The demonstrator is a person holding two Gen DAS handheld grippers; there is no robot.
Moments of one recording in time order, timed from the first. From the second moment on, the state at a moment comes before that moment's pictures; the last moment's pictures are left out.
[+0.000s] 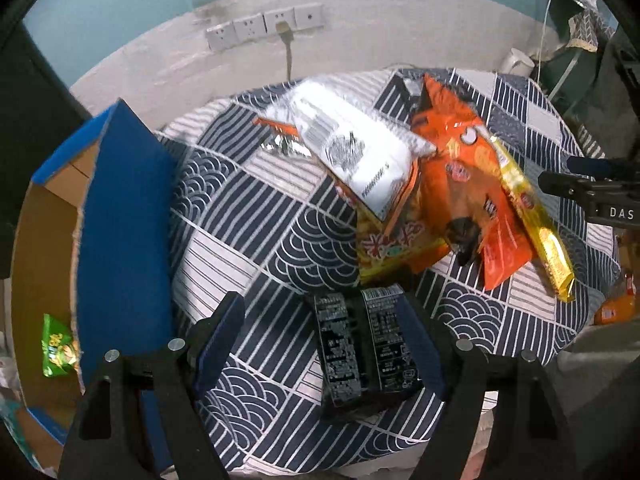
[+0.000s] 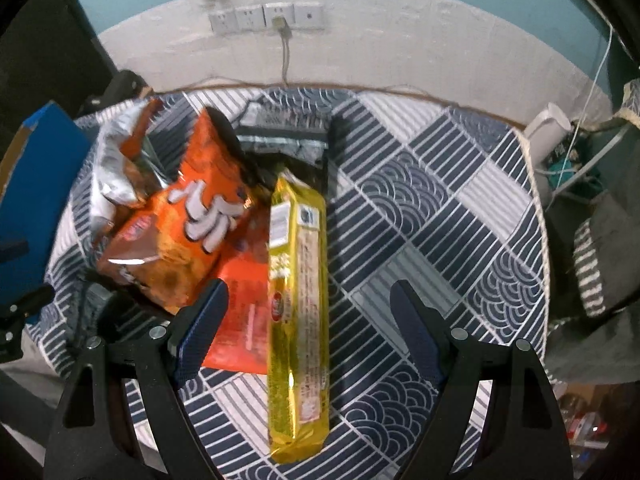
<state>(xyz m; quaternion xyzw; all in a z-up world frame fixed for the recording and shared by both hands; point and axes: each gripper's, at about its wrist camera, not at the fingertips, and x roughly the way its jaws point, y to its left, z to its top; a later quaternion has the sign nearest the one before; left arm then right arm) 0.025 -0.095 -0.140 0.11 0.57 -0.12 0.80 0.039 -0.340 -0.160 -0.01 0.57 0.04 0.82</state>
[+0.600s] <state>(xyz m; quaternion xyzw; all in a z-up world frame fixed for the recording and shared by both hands) 0.024 -0.110 -0.181 0.11 0.61 -0.12 0.77 0.037 -0.330 -0.209 -0.02 0.61 0.07 0.79</state>
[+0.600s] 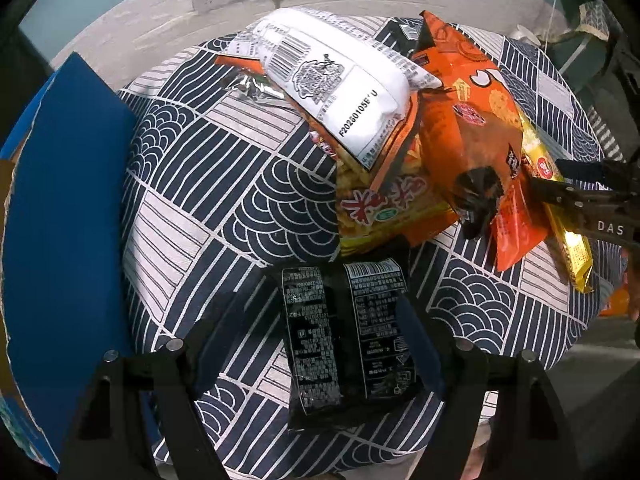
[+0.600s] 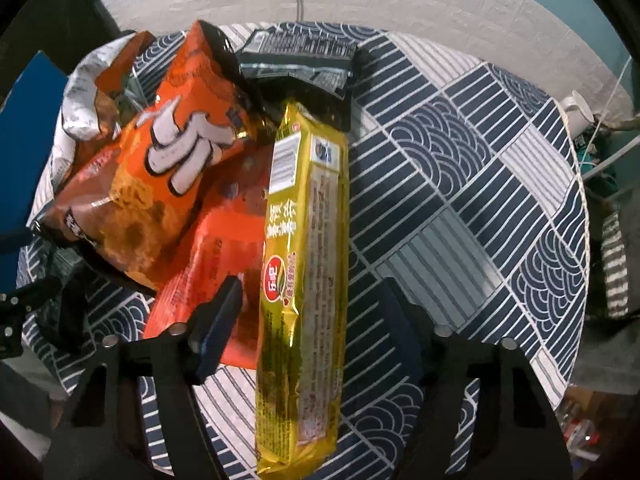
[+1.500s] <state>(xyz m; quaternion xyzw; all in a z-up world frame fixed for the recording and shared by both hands) 0.000 -0.125 -0.207 0.11 0.65 -0.11 0.74 0.000 -0.355 -0.224 -0.07 0.63 0.03 0.77</state>
